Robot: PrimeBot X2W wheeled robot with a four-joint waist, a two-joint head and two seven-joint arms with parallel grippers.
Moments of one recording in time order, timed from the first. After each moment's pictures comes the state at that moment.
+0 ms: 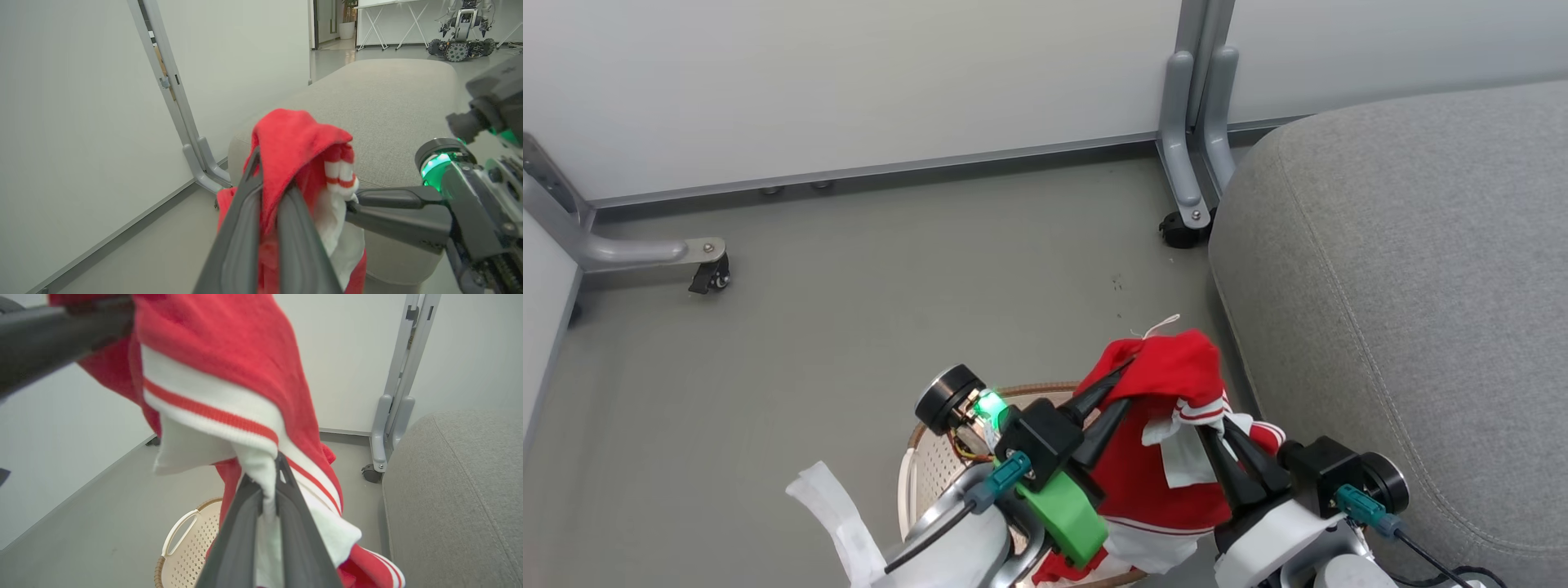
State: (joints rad) left arm -0.44 0.10 -0.85 0.33 -0.29 -0.08 -0.25; right arm -0.09 -0.13 0.37 0.27 0.20 0.13 -0.26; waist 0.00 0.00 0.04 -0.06
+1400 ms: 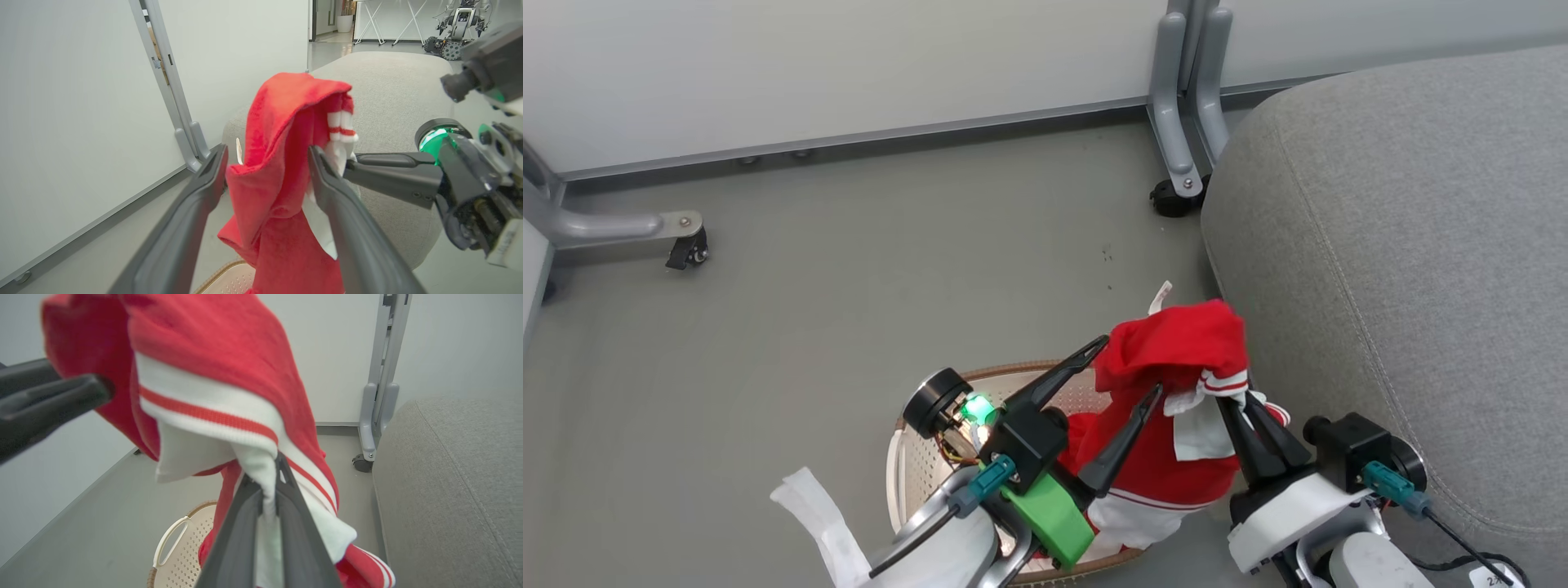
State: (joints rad) left arm -0.43 0.13 -0.84 0.33 -0.30 -0.09 -0.26; right arm -0.11 -0.13 0.32 0.26 0.25 0.13 -0.26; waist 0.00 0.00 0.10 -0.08
